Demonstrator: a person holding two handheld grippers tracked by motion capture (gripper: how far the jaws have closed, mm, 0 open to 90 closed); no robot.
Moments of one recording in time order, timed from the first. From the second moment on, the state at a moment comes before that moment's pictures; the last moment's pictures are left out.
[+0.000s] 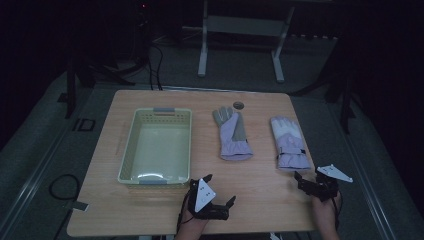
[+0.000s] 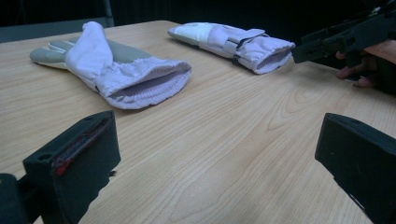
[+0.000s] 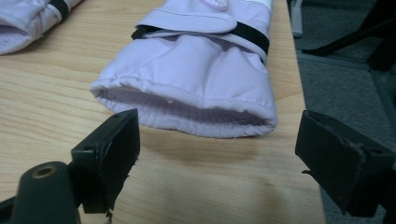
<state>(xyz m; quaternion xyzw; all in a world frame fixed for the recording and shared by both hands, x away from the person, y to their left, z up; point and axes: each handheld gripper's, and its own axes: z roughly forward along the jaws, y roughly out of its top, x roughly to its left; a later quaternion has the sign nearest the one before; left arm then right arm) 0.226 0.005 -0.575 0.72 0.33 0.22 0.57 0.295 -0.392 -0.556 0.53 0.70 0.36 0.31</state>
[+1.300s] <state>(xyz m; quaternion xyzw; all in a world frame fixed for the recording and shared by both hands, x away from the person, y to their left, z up) 0.224 0.003 -0.575 0.73 0.32 0.22 0.57 0.345 -0.344 -0.453 0.47 0.74 0.37 0.30</state>
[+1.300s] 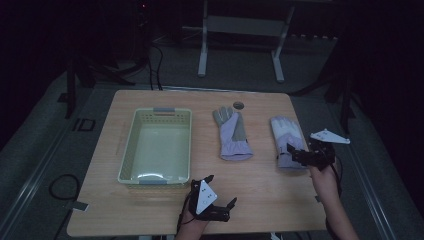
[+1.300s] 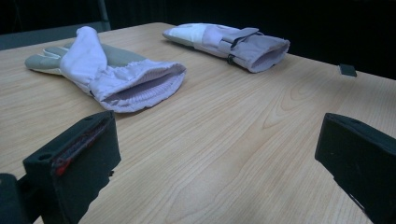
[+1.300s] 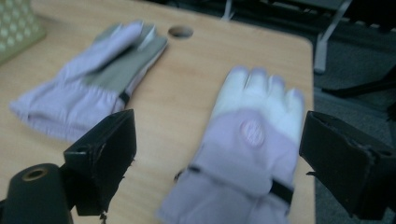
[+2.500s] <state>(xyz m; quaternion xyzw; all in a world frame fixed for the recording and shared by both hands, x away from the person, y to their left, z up) 0.224 0.002 -0.575 0.73 0.31 0.22 0.57 0.414 -0.251 -0.404 0.44 0.76 0.40 0.24</state>
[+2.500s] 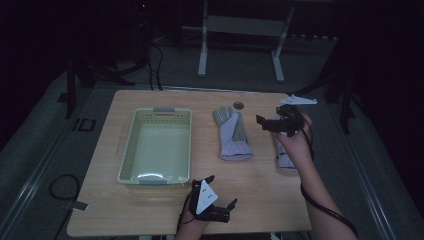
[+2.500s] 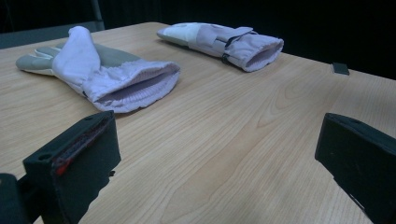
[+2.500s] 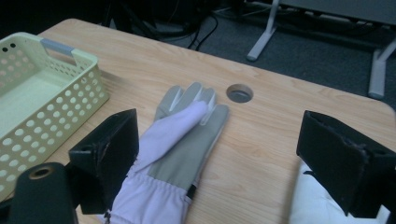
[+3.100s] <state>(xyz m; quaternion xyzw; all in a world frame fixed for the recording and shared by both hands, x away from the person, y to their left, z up) 0.223 0.002 -0.575 0.73 0.30 0.22 0.57 0.460 -0.206 -0.434 0.43 0.79 0.38 0.21</state>
